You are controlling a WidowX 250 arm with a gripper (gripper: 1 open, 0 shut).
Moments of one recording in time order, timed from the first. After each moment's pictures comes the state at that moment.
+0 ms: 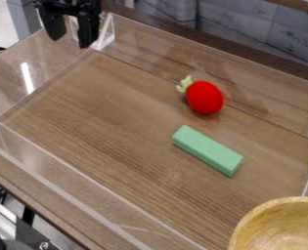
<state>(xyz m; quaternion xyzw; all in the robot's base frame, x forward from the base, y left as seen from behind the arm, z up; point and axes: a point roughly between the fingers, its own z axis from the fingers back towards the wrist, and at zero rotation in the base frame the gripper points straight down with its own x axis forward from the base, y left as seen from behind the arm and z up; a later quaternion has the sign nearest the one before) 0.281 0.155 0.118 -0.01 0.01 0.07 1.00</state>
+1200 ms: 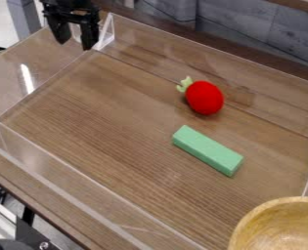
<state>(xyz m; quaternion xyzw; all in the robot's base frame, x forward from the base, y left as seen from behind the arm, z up) 0.323 0.207 0.077 -0.01 -0.02 0.08 1.00</state>
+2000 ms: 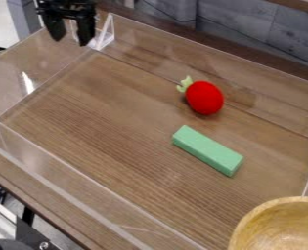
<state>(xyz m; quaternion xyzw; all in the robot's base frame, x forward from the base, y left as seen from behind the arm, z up) 0.313 0.208 0.090 -0.02 -0.03 0.12 0.99</state>
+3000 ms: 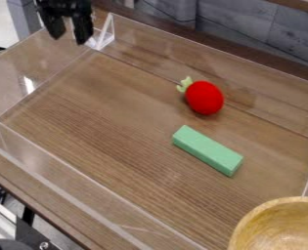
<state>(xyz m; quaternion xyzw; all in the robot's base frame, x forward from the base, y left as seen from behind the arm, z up) 0.317 0.199 0.089 -0.03 -0.03 0.06 1.00</state>
